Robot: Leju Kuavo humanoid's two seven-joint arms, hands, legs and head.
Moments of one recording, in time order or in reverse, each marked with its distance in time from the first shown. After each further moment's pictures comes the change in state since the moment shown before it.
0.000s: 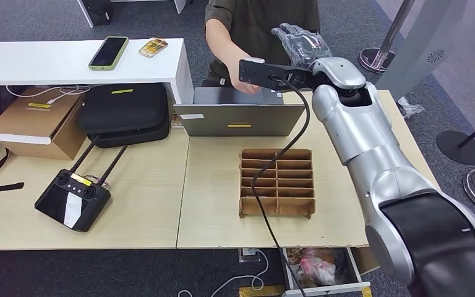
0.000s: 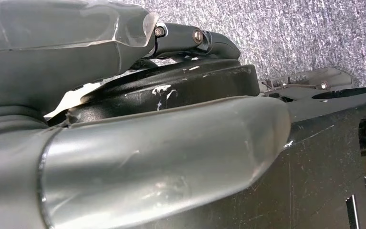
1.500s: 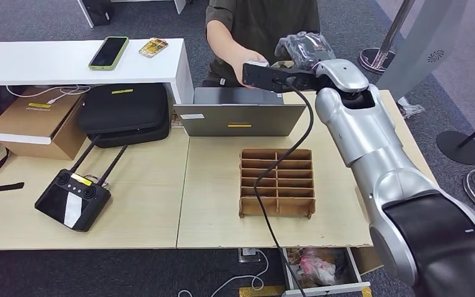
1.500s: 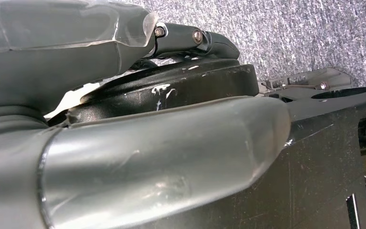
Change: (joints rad) left arm 0.000 0.000 0.000 0.000 -0.010 0.003 -0.001; right arm 0.012 -0.027 0.032 -0.007 -0.014 -0.040 -0.020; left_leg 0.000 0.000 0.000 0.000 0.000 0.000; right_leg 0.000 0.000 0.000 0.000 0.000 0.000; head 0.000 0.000
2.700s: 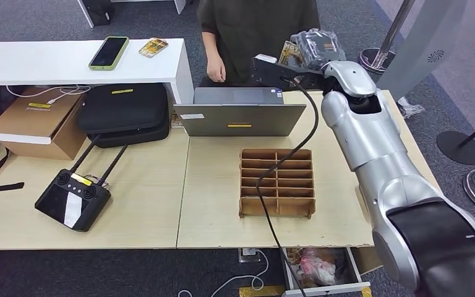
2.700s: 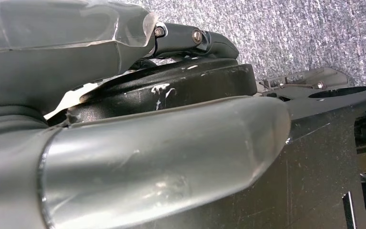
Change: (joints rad) left arm 0.001 0.000 0.000 0.000 0.005 -0.007 -0.012; right arm 0.044 -0.029 -0.019 -0.082 -0.018 -0.049 0.052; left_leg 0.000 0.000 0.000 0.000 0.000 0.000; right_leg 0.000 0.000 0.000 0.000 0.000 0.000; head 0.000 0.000
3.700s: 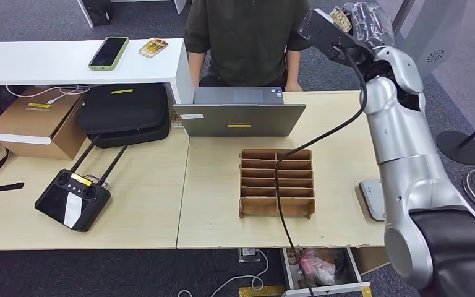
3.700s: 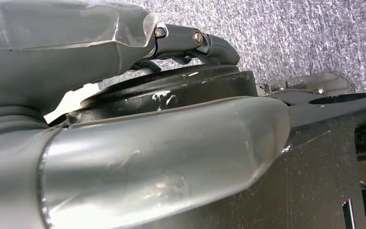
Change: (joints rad) left arm 0.000 0.000 0.000 0.000 0.001 0.035 0.003; right arm 0.032 -0.062 -0.204 -0.129 -0.155 -0.068 0.017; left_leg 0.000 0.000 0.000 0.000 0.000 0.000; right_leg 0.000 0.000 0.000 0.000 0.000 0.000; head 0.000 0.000
